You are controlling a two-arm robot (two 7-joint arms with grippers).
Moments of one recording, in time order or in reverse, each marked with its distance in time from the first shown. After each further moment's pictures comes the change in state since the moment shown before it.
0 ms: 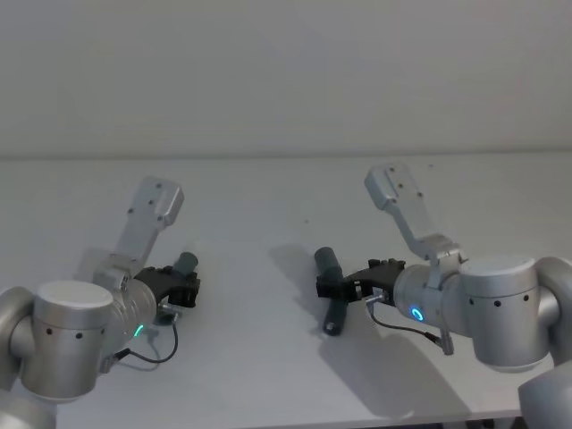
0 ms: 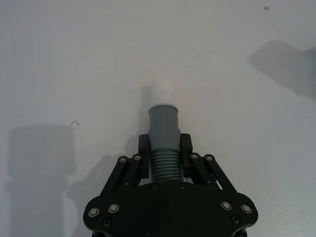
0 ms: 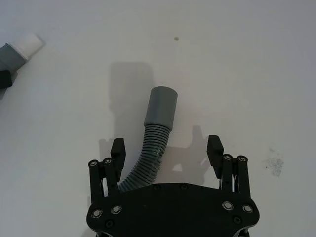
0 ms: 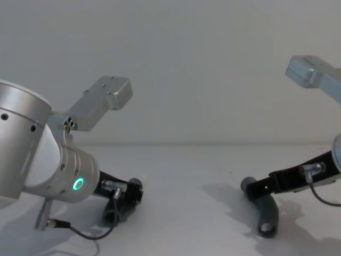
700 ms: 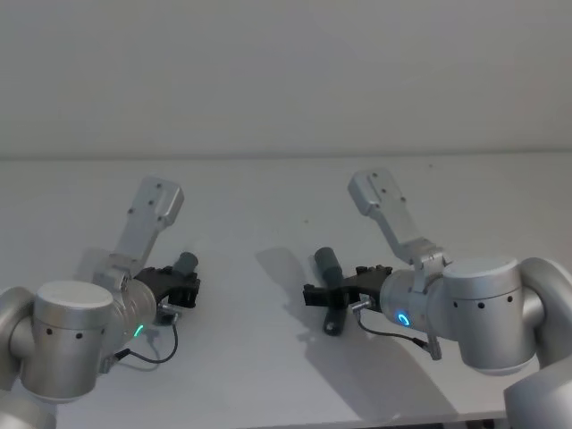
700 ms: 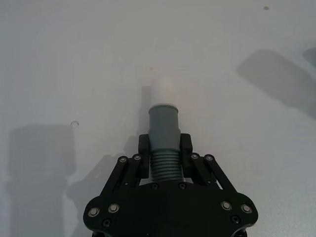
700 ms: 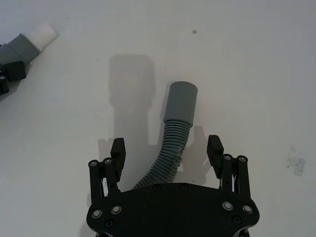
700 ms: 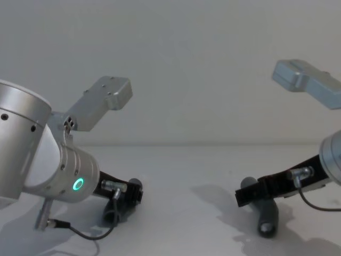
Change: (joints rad) left arm 0.000 0.000 0.000 0.000 0.000 0.000 0.000; right arm 0.002 -0.024 -0.021 -0.003 -0.020 0.033 0.001
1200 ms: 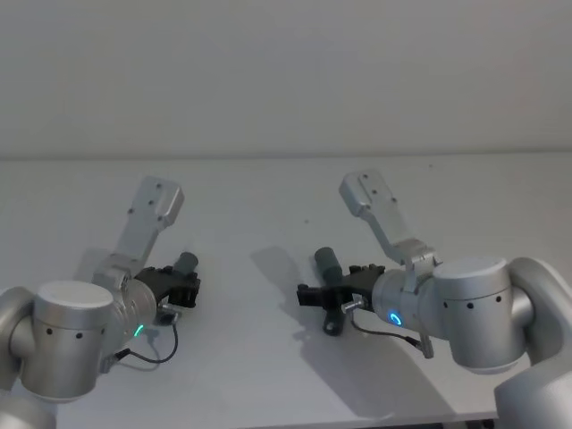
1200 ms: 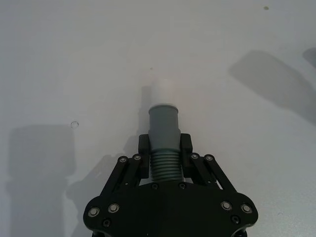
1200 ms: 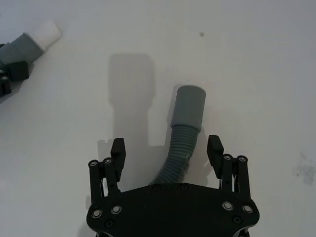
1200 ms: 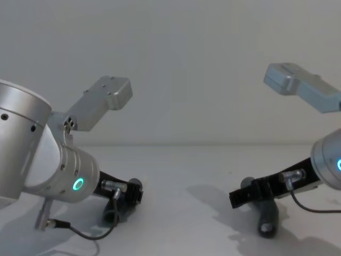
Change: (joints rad) left arm 0.000 0.000 0.000 0.000 0.000 0.000 0.000; right arm 0.012 -0.010 -0.016 0.027 -0.018 -0.018 0.011
